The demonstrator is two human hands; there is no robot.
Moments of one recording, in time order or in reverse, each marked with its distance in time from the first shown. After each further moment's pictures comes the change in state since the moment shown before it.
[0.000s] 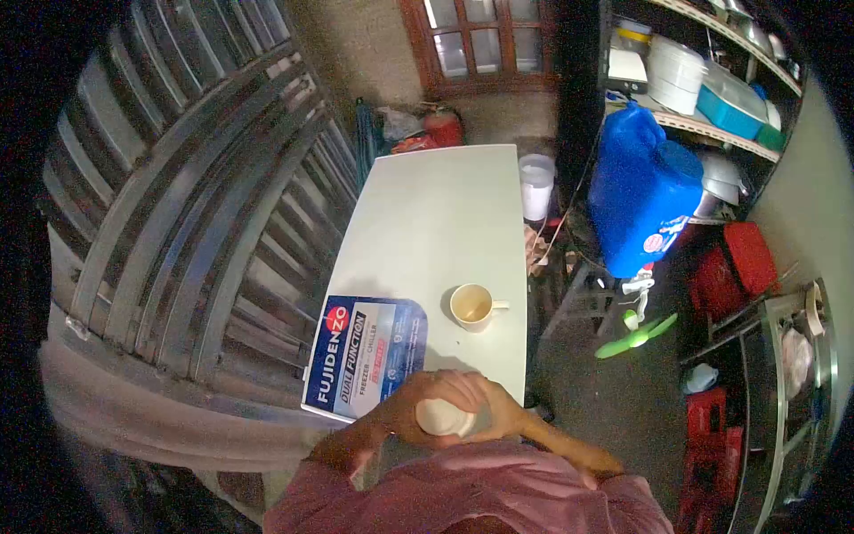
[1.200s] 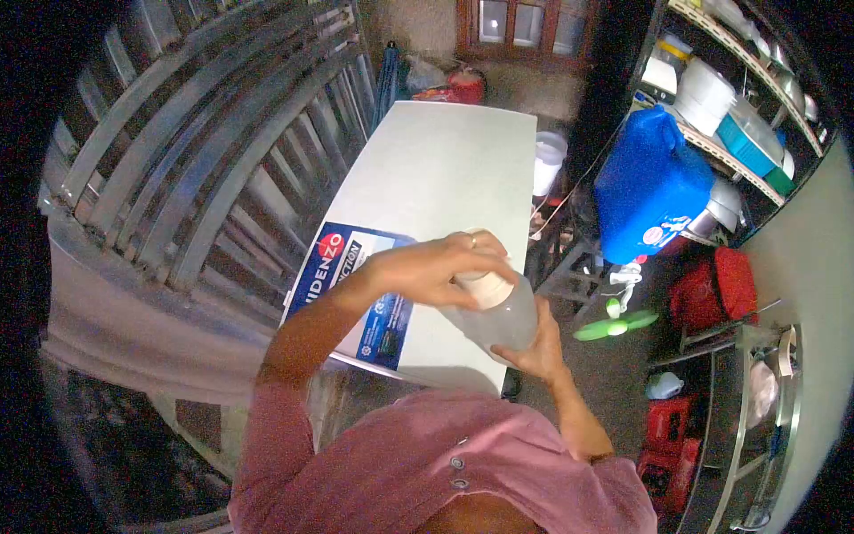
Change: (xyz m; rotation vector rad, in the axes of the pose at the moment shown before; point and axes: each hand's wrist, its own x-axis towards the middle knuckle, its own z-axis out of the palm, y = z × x) left_hand 0.055 0.006 -0.044 0.563 -0.356 -0.134; right_hand -0.026 -0.036 -0.044 -0.301 0.458 0.369
